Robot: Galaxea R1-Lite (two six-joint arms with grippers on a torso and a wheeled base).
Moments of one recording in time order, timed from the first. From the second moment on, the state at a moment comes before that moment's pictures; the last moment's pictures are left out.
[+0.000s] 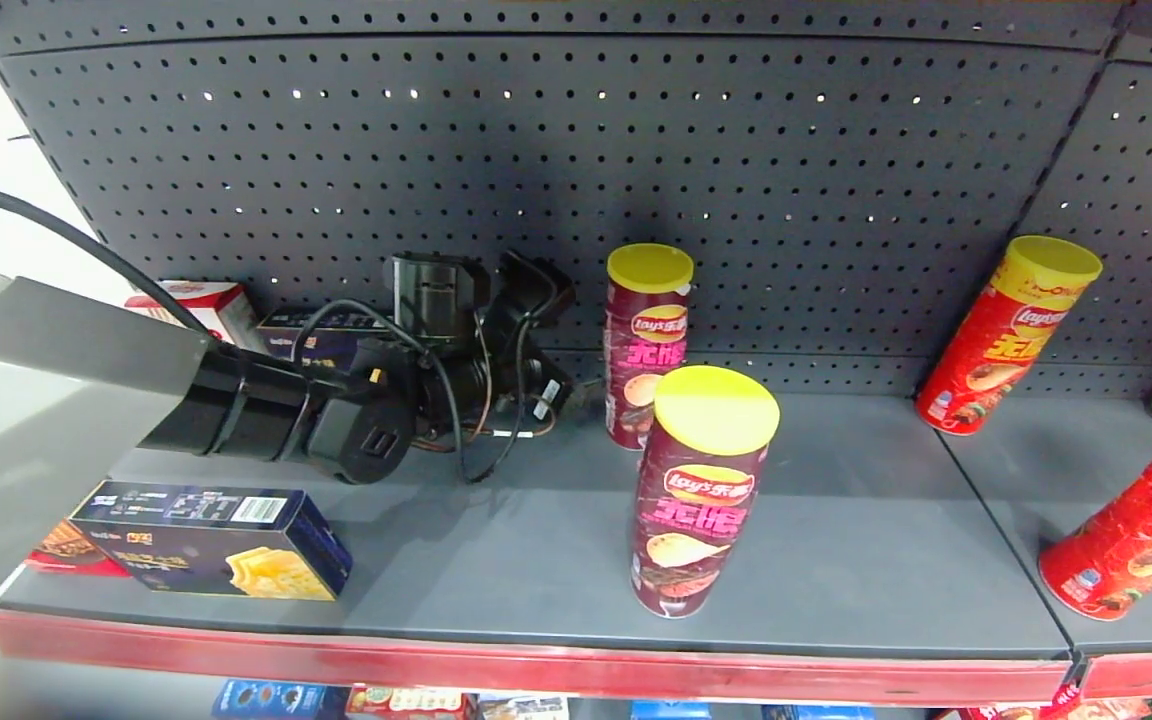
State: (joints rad) left arm -0.45 2.10 -1.34 -0.52 -0.09 0.40; right arm 0.01 0.01 0.00 0.00 -0.06 -0.01
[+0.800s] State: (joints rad) left arm -0.42 1.78 -1.11 -0.55 0.04 0.29; right arm 0.01 0.01 0.00 0.00 -0.06 -0.01
